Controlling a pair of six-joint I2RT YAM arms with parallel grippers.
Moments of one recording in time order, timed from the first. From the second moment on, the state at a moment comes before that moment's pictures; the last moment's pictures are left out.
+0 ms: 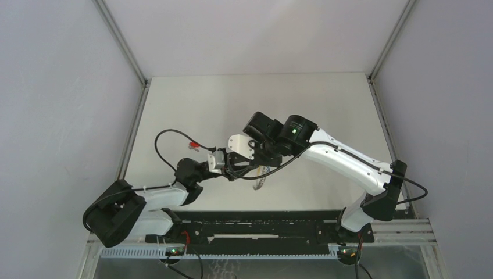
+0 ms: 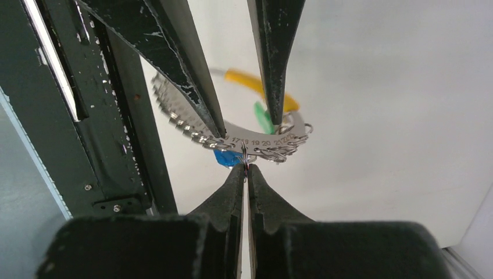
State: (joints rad) left arm -0.71 1.24 0.28 1.33 0.69 -0.11; right arm 1.05 1.56 1.71 -1.31 0.01 -0.50
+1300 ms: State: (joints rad) left arm -0.74 1.26 0.28 1.36 0.73 -0.14; right arm 1.09 1.56 1.71 -1.28 -0.04 -0.54
